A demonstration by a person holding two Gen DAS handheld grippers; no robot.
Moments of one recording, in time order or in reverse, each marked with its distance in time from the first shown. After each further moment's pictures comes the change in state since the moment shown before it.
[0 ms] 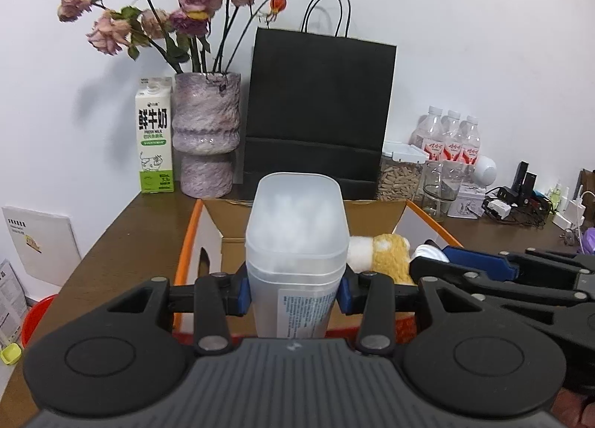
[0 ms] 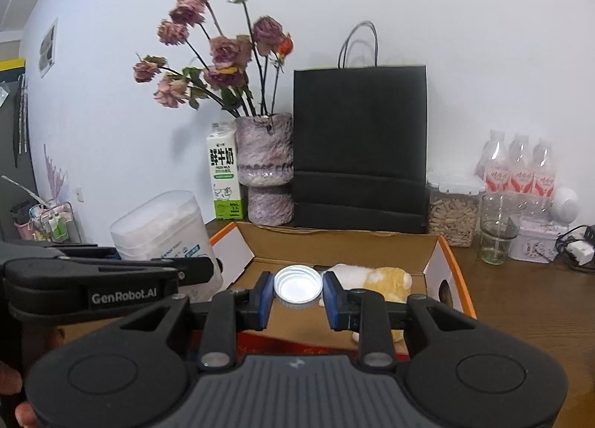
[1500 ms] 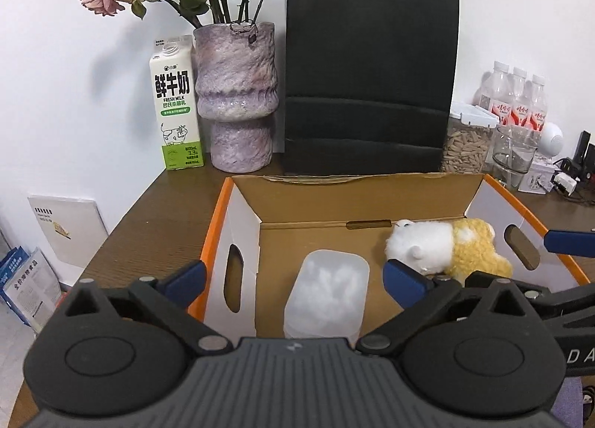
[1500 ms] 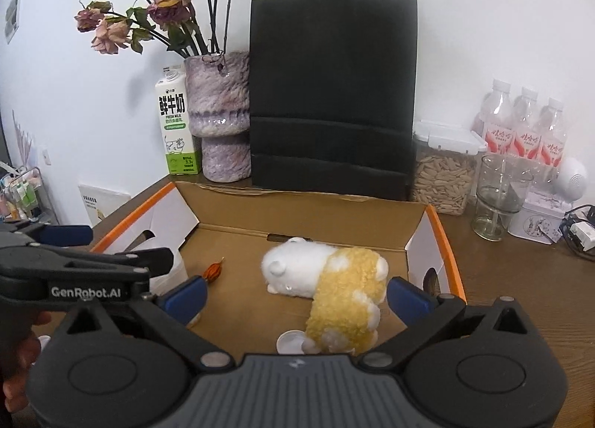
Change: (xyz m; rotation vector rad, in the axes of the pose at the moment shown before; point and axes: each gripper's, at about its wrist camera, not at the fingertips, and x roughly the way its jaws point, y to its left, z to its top) left arm 0.079 0.014 0.010 0.025 0.122 0.156; right arm 0.076 -0.032 0.009 -0.014 0.167 -0.077
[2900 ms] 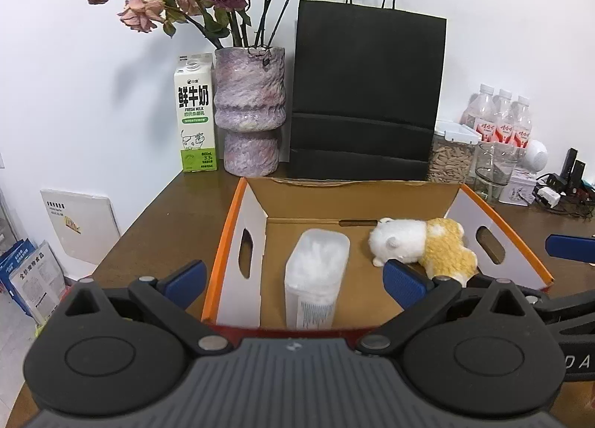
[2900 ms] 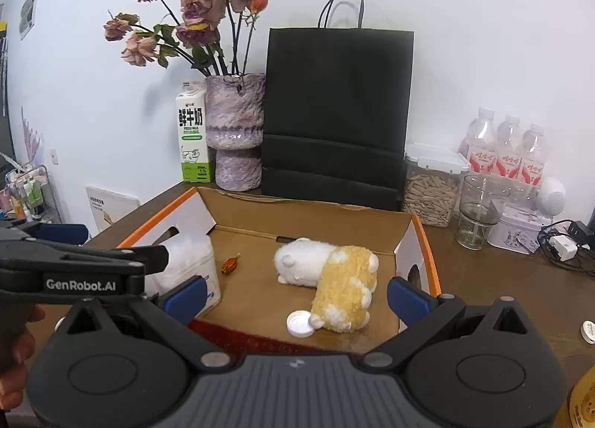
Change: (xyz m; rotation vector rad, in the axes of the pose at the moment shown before) left arm -0.067 0.001 -0.022 -0.045 -0.051 -0.001; right arm -0.067 0.014 -0.020 -0.047 -0.064 -0.008
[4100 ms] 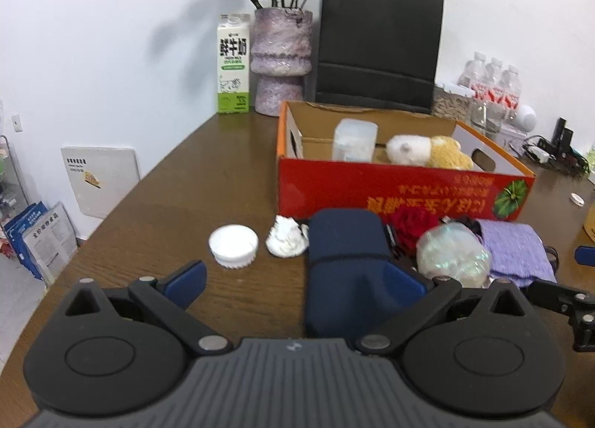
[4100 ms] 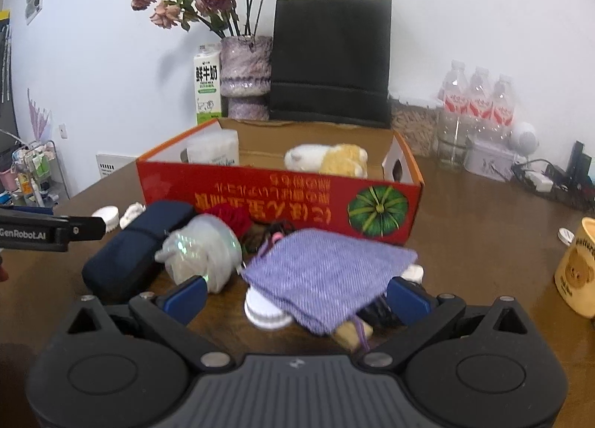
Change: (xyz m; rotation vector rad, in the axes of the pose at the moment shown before) left arm -0.075 0.046 -0.104 -0.018 0.061 -0.006; right arm -0.077 0.011 -0.114 0.011 0.066 -0.014
